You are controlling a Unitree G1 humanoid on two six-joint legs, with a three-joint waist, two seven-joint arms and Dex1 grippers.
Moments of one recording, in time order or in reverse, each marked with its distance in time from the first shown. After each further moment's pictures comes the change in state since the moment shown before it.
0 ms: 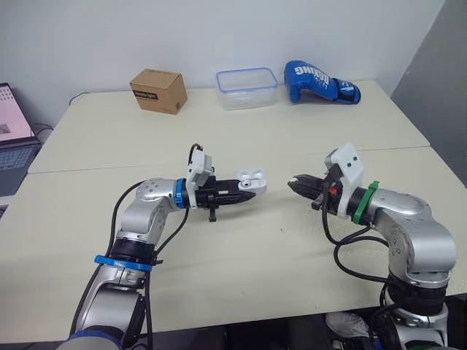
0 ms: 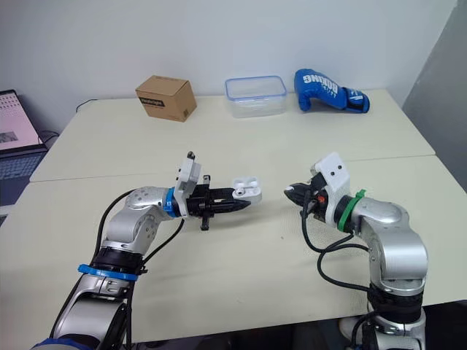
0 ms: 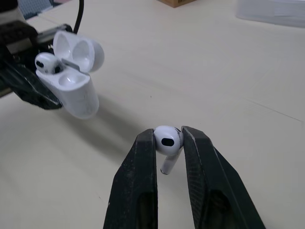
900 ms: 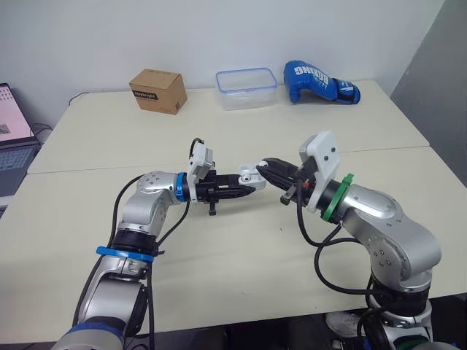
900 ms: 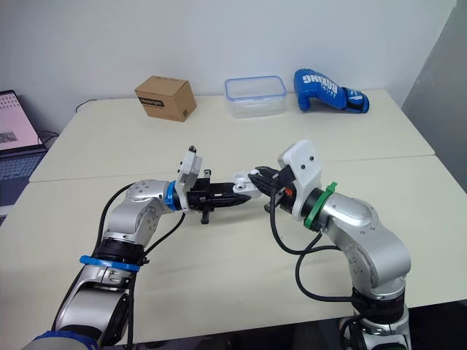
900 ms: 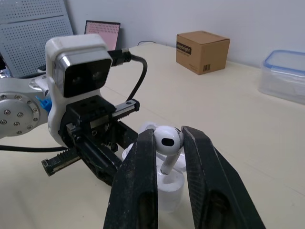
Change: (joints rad) left arm -0.063 -0.001 0.000 0.068 0.013 0.007 -0.022; right arm -0.029 0.031 0.181 -0.087 0.237 -0.130 -0.330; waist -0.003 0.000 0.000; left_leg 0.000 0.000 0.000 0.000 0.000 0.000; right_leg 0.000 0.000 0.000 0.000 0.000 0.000
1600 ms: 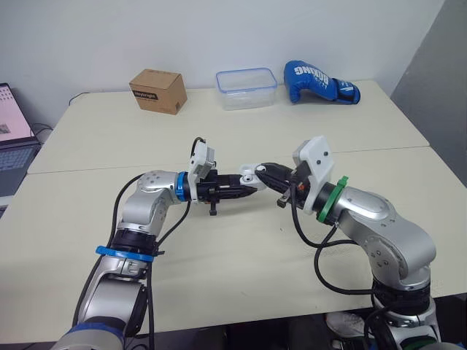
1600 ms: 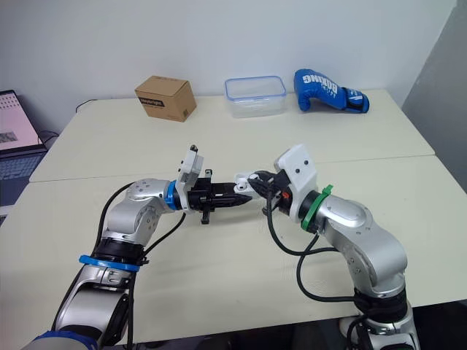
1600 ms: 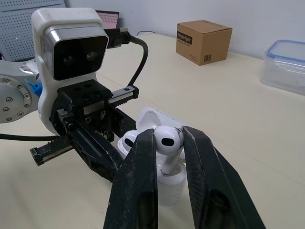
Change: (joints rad) left arm 0.001 0.002 0.000 -0.037 -0.001 0.042 0.002; right arm -0.005 -0.061 0.055 0.043 0.038 -0.054 -0.065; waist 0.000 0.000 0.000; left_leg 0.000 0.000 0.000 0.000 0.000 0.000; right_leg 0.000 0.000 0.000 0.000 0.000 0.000
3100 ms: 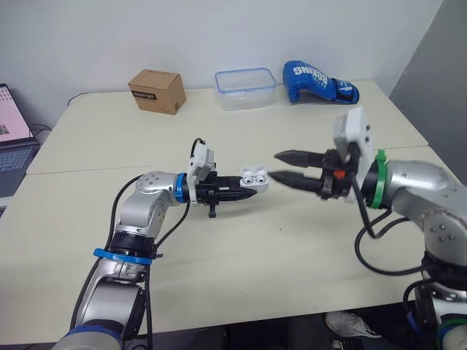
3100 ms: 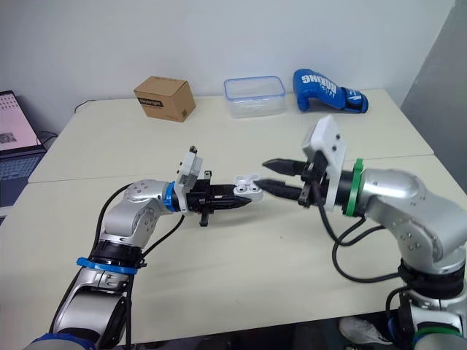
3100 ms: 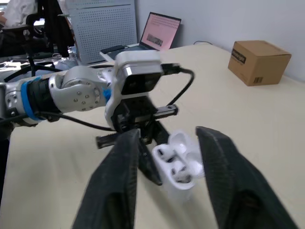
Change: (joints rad) left arm 0.025 0.011 0.000 -0.068 -0.008 0.018 -0.002; right arm -0.191 -0.325 -0.172 0.114 0.367 0.022 0.269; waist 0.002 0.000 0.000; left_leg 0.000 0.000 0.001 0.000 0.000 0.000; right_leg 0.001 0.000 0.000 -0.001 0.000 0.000
